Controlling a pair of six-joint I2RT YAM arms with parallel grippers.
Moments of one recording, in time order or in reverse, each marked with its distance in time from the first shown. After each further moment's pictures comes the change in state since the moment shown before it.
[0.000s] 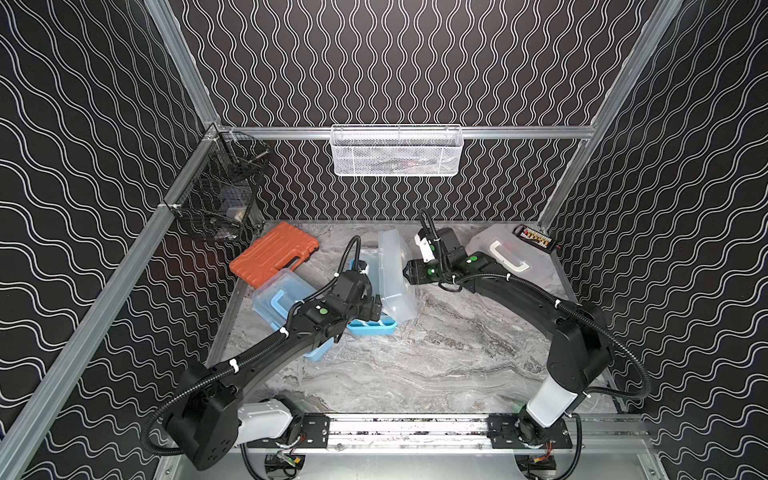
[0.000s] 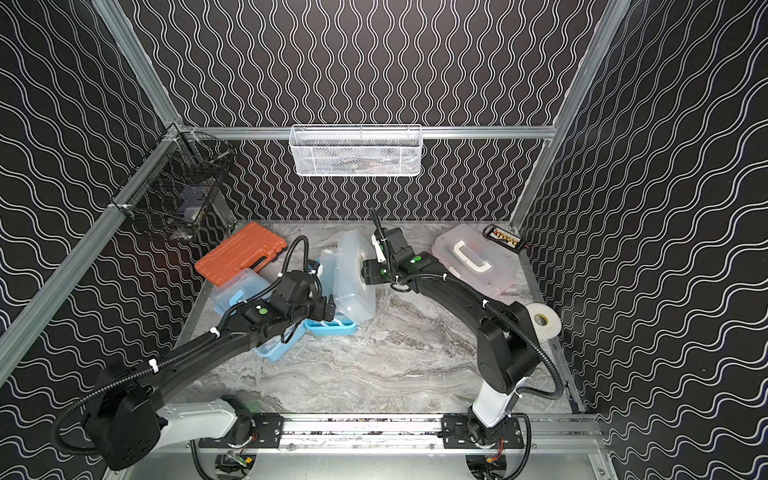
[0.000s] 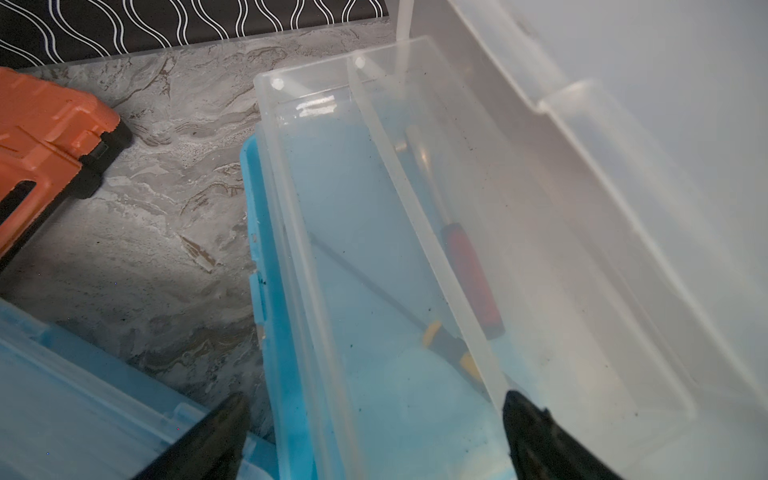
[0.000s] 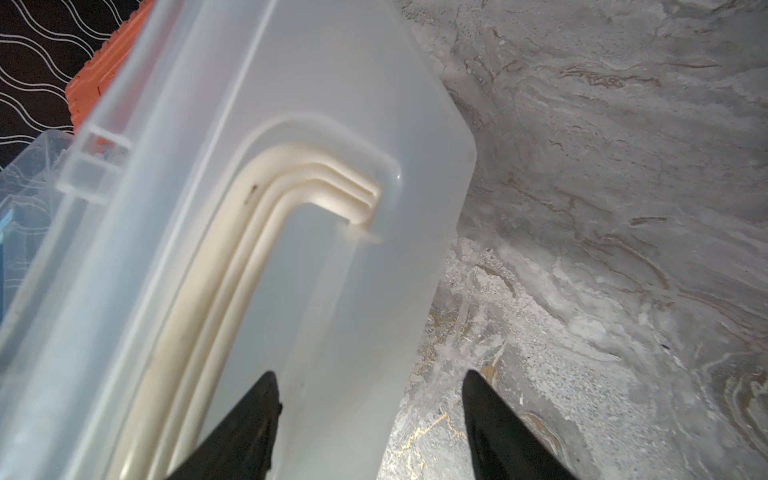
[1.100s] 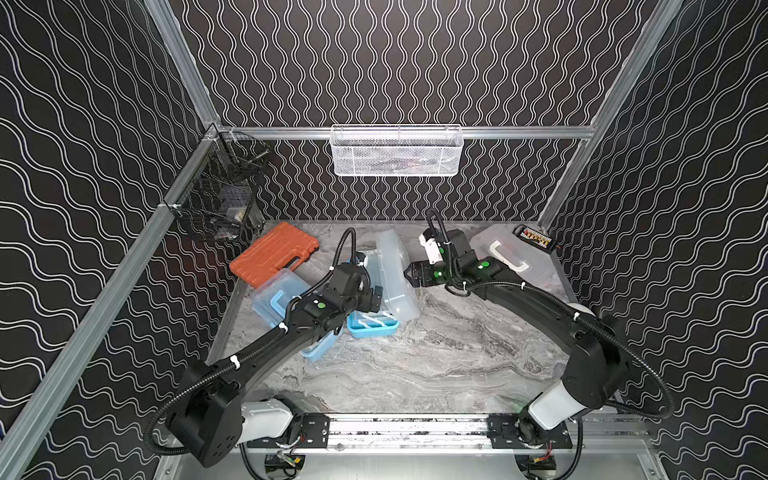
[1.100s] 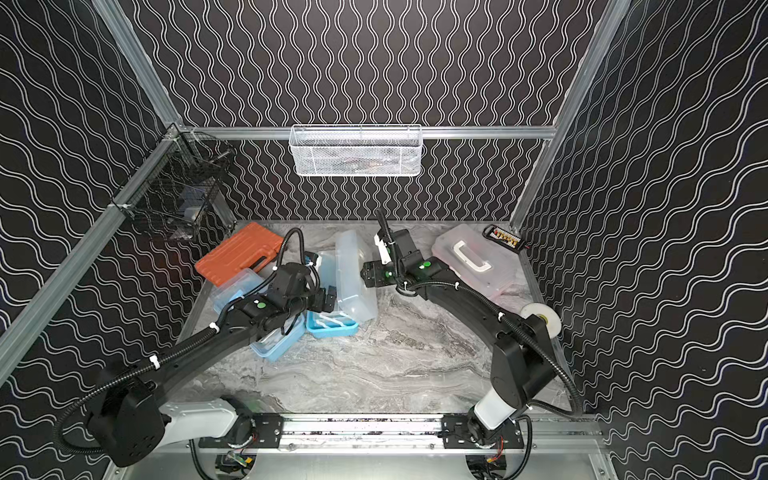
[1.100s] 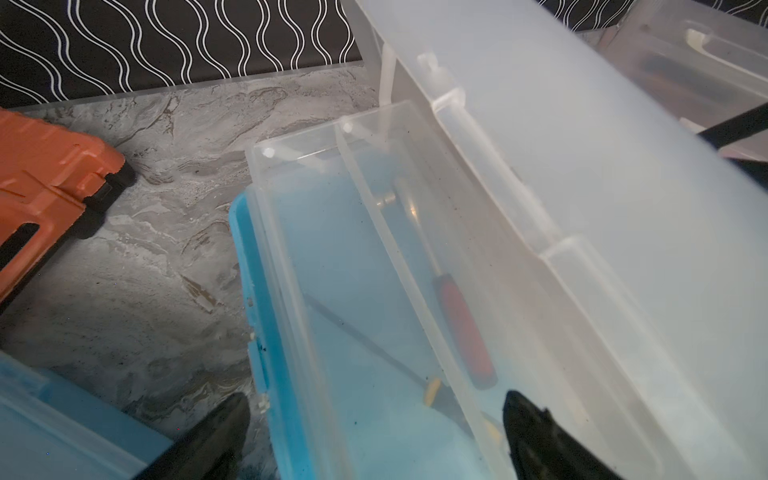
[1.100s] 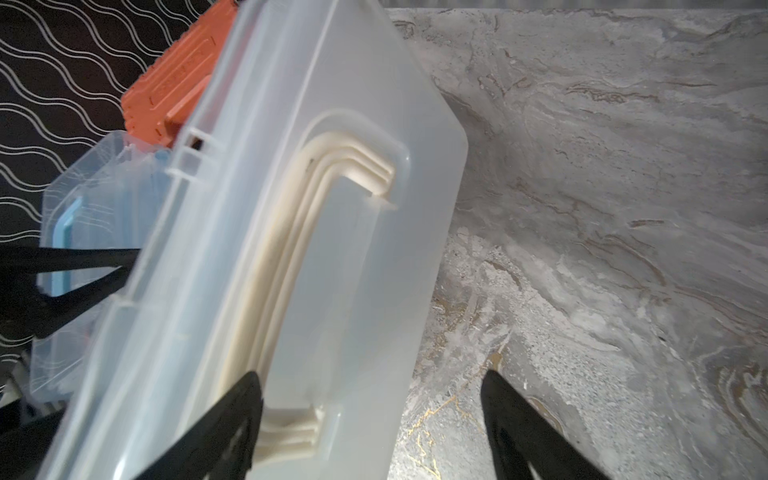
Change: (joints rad) left arm 0.043 0.026 0.049 0.039 0.031 0.045; right arm 0.000 -0.119 -0.074 0.024 -0.050 -0.005
